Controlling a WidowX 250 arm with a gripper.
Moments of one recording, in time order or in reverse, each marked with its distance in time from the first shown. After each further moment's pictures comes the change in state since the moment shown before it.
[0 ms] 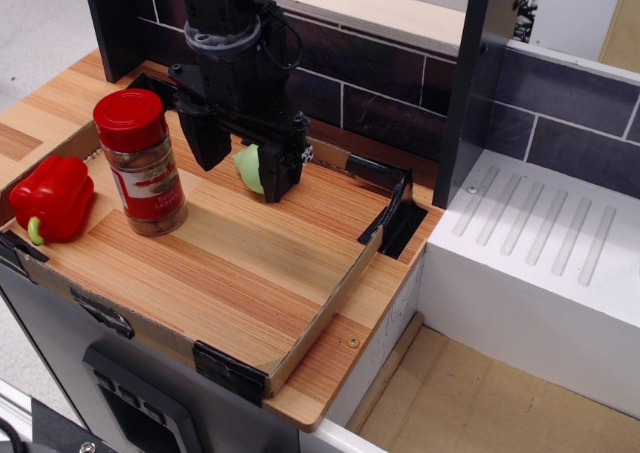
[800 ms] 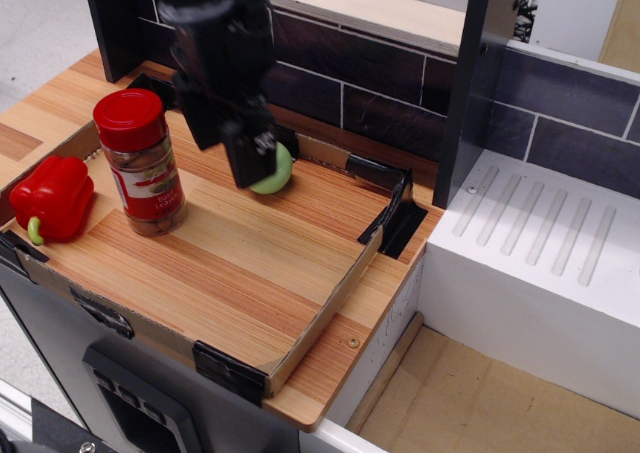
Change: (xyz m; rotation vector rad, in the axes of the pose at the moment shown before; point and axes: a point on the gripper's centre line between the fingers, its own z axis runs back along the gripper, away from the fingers) arm 0.004 0.012 0.011 -0.126 0.001 -0.408
